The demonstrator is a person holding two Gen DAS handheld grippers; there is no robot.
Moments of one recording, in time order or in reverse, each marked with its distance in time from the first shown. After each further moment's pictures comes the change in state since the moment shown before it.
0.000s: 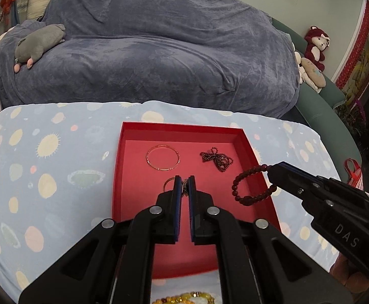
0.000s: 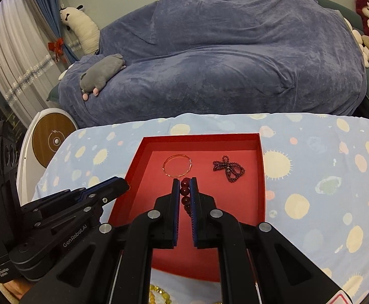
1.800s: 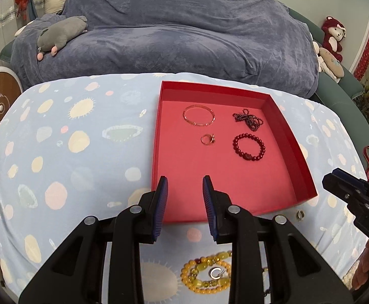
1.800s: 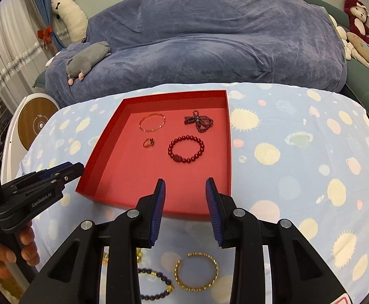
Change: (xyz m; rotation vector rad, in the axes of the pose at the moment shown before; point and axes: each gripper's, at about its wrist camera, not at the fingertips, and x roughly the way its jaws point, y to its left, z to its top) left arm -0.031 0.028 -0.075 -0.016 0.034 0.129; right arm -0.041 -0.018 -0.089 -0.012 0.032 -0.114
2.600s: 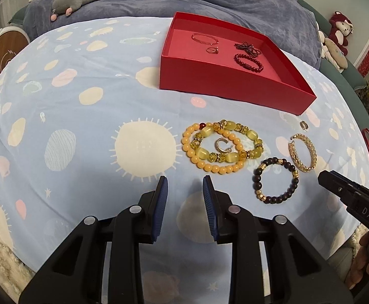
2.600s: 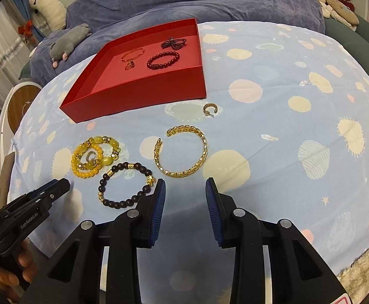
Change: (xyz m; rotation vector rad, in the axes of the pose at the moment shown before) left arm -0.017 0.002 -0.145 -0.075 0.097 -0.004; right arm -0.006 -0.014 -0.127 0.116 0.127 -0.049
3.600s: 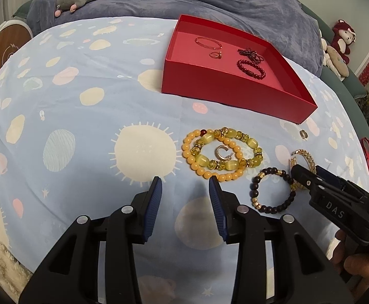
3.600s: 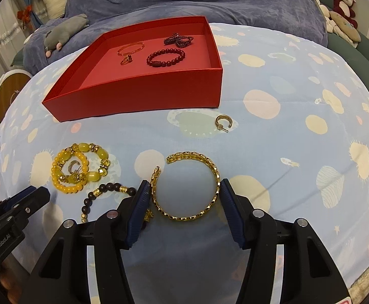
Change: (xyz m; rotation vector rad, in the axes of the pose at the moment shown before) left arm 0.001 0.001 0.007 -0.036 -0.014 -0.011; right arm 0.029 0.020 0.012 -0.065 -0.015 -0.084
